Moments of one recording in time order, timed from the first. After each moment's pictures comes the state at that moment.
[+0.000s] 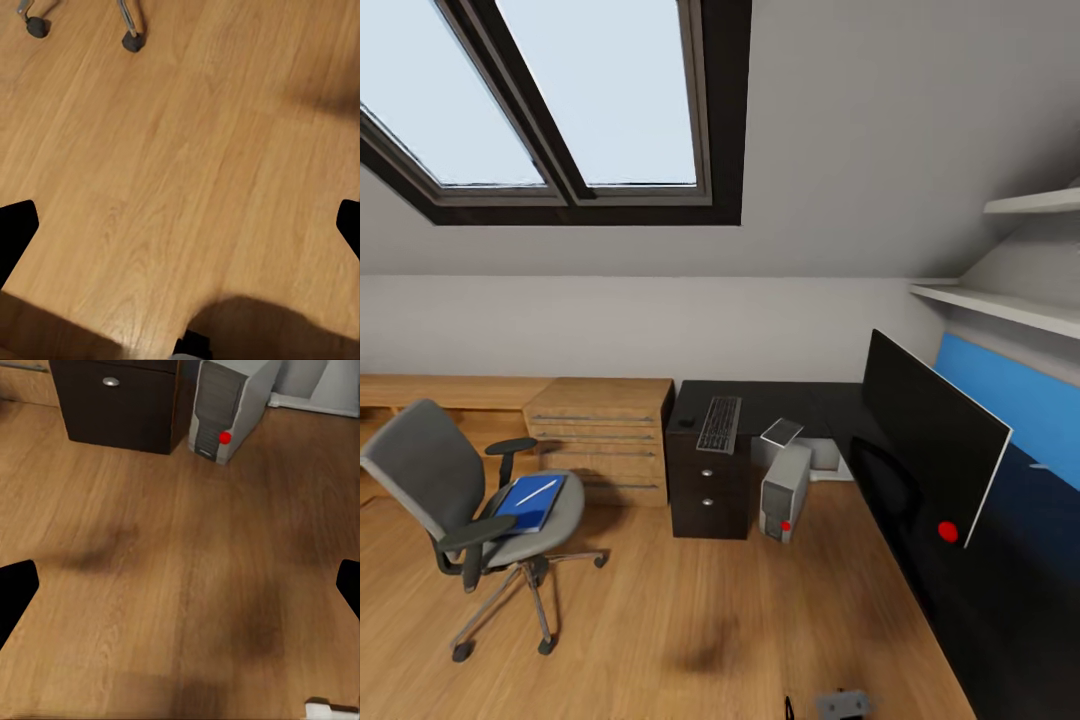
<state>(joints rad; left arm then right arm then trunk) -0.27 0.00 -0.16 -0.09 0.35 -0.35 0.23 -0.36 0.10 0.90 -0.06 -0.65 -0.61 -0.26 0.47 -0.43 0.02</state>
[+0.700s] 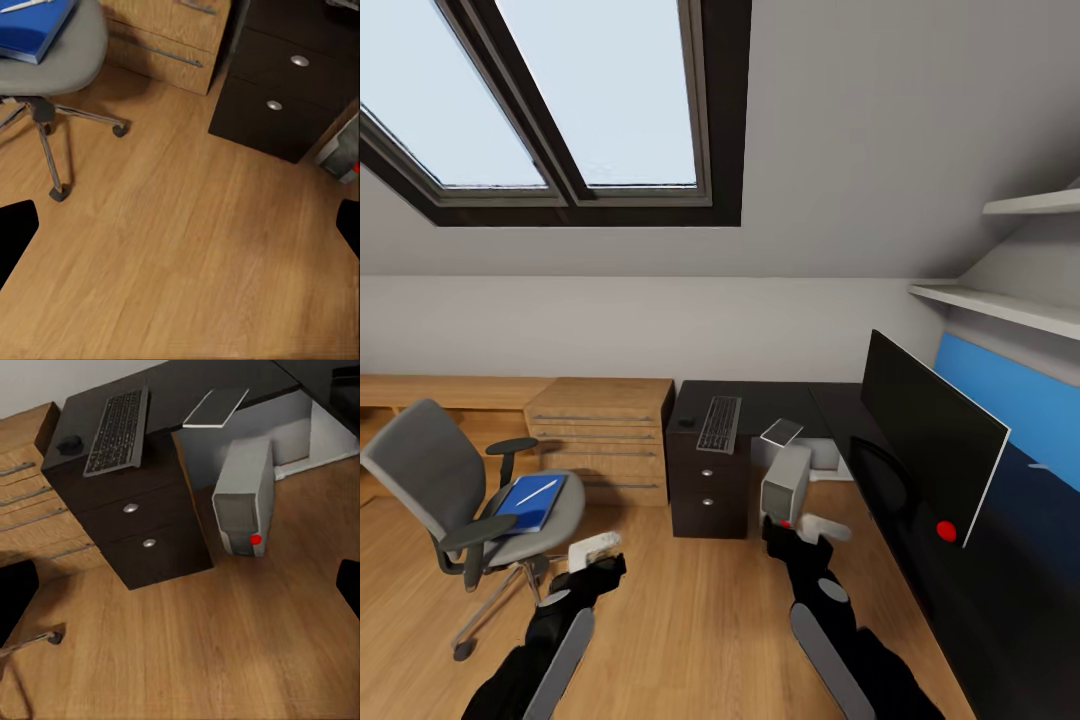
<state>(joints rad) -0.27 0.01 -0.17 -1.25 0.45 0.44 0.50 -0.35 0.00 0.48 -1.25 -0.59 0.16 -0.59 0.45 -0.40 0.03</state>
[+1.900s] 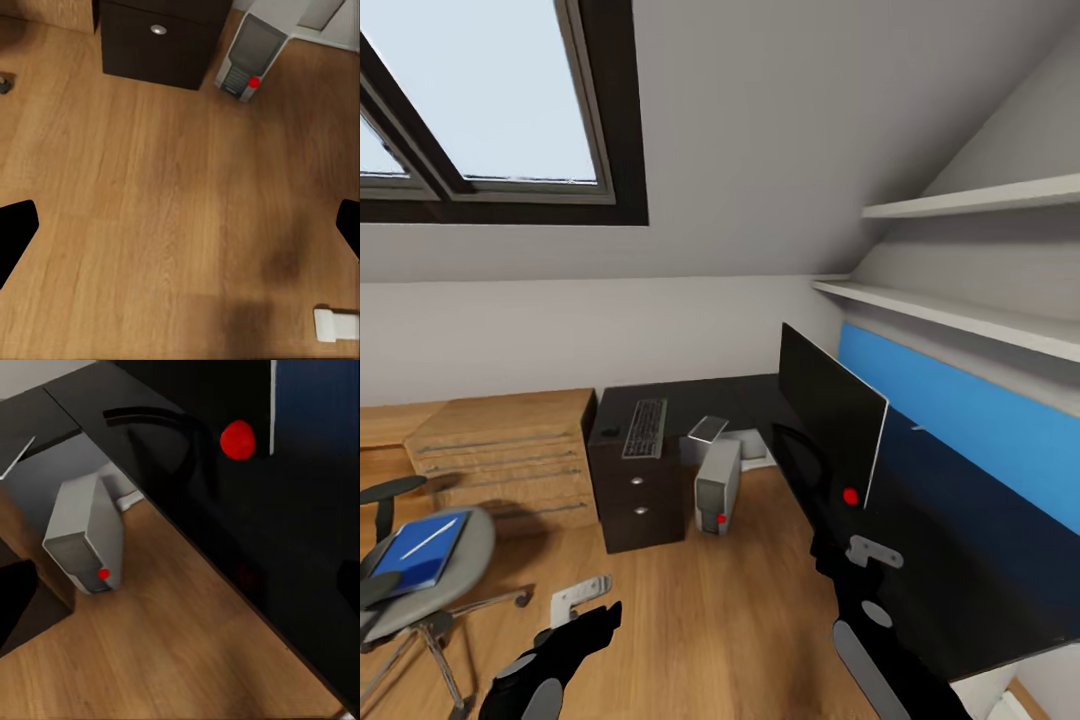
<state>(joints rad) -0.03 0.05 -0.18 -1.54 0.57 0.55 0.51 -0.32 -0.09 0.39 -1.15 -0.59 0.03 -0.59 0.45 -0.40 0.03</state>
